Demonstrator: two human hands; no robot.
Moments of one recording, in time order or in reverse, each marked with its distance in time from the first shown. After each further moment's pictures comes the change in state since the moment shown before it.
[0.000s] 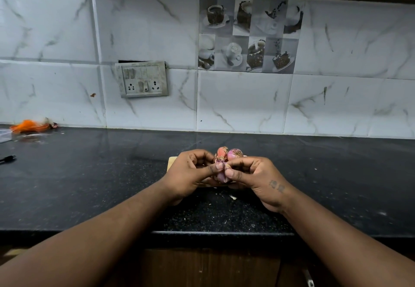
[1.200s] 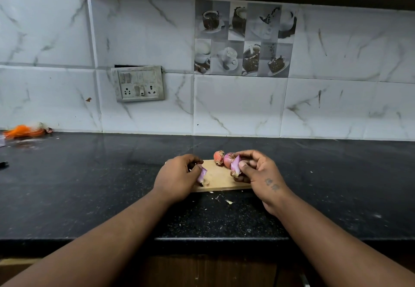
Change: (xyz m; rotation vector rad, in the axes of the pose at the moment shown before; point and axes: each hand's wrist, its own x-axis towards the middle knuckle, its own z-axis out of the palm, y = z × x) left_hand 0.011 -0.007 -0.018 1.036 0.311 0.010; right_hand 0.016 0.009 -0.012 -0.155 0.335 -0.033
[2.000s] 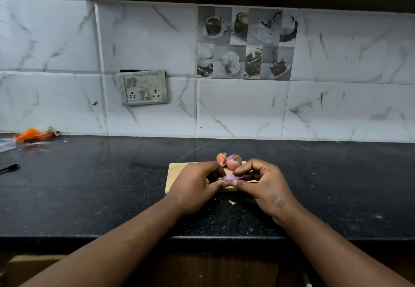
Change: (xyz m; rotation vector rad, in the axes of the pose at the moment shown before) left_hand -0.021 0.024 0.001 -0.143 -0.094 0.370; right_hand -0.029 -0.010 -0.004 -0.157 -0.101 -0.224
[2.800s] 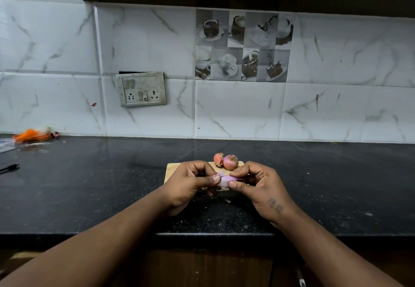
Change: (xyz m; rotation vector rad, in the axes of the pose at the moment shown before) left_hand -0.006 0.006 -0.004 -0.908 -0.094 -0.304; right_hand -0.013 -0.007 -0.003 0.117 -0.064 -0.045
